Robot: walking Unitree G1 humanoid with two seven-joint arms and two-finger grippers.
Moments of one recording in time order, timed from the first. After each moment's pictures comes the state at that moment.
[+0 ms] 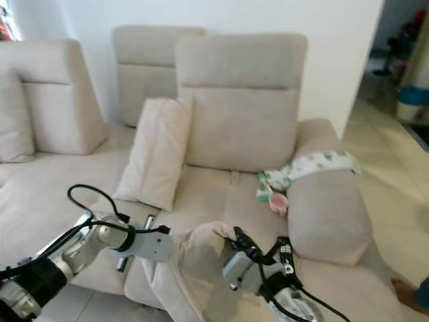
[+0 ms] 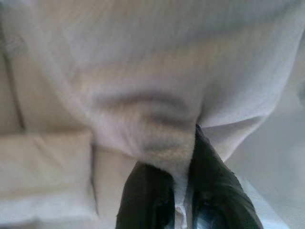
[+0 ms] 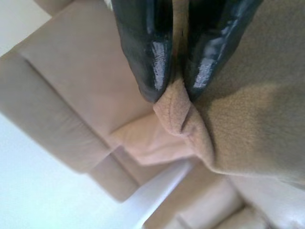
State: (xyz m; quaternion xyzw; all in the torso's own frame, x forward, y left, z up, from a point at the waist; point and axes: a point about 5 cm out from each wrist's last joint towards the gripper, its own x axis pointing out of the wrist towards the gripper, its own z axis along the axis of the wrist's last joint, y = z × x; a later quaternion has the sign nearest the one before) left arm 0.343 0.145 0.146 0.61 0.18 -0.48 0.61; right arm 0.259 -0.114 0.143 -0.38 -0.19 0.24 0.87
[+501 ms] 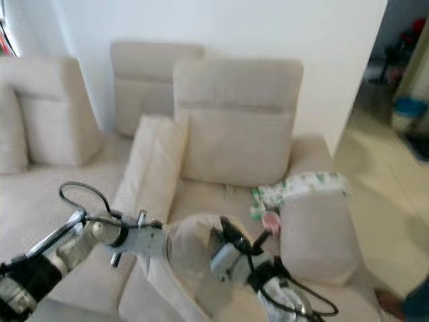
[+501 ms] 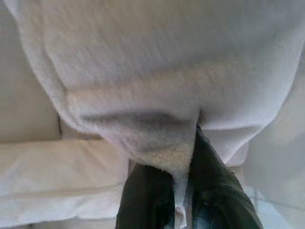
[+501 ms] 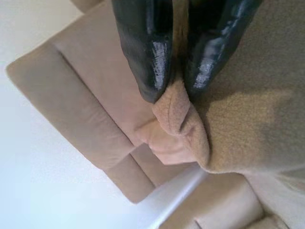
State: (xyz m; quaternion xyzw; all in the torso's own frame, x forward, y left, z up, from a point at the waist) left arm 0.348 0.116 0.157 0.61 0.13 -0.49 0.61; right arm 0.263 -0.136 0.149 -0.40 -0.19 0.21 0.87
